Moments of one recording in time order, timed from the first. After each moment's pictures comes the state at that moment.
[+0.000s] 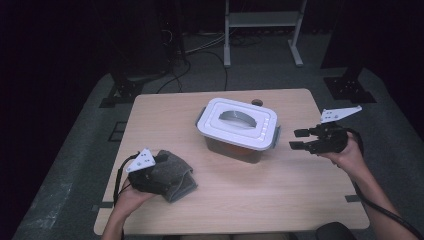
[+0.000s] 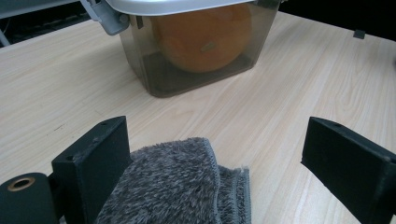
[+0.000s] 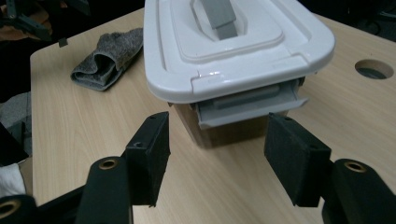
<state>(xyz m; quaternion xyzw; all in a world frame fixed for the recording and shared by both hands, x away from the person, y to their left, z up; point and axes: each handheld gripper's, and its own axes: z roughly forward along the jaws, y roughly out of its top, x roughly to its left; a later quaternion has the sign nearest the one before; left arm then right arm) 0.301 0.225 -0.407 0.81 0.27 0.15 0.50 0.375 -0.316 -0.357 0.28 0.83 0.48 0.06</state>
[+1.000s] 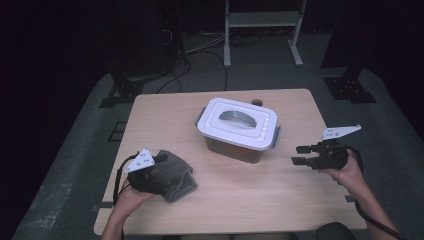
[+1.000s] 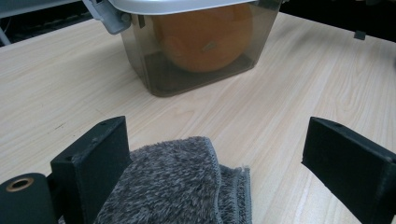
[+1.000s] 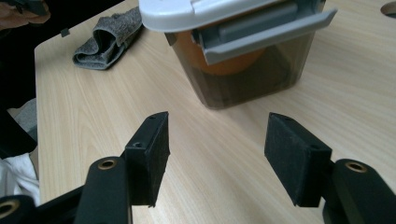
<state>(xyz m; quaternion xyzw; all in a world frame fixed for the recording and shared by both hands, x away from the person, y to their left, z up) 0.301 0.226 -0.407 0.81 0.27 0.15 0.50 0.356 -0.330 -0.408 0.31 0.82 0.48 0.03</state>
